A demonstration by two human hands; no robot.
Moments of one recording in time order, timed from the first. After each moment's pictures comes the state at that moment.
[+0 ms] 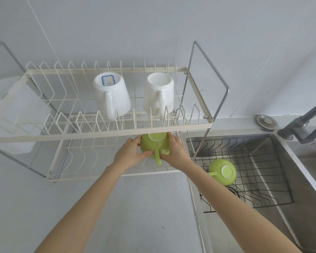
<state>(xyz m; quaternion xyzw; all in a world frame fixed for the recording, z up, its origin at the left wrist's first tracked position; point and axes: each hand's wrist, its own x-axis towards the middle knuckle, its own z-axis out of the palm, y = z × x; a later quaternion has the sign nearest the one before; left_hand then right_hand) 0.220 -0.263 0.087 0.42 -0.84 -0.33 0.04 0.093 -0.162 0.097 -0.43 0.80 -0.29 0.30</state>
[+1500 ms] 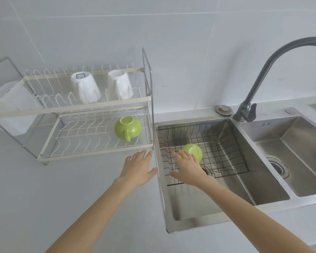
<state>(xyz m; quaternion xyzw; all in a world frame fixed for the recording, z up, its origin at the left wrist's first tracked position) 0.217 -0.067 0.112 0.32 -0.94 -0.11 -0.07 0.076 0.043 0.095 -0.50 0.84 -0.06 0.19</state>
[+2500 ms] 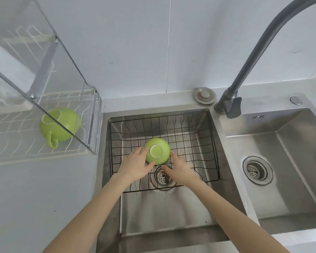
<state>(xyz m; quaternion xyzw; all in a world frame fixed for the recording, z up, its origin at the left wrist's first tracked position) 0.009 -0.035 0.039 0.37 -0.89 -0.22 -0.14 -0.107 0.072 0.018 -0.37 0.81 -0.19 0.41</state>
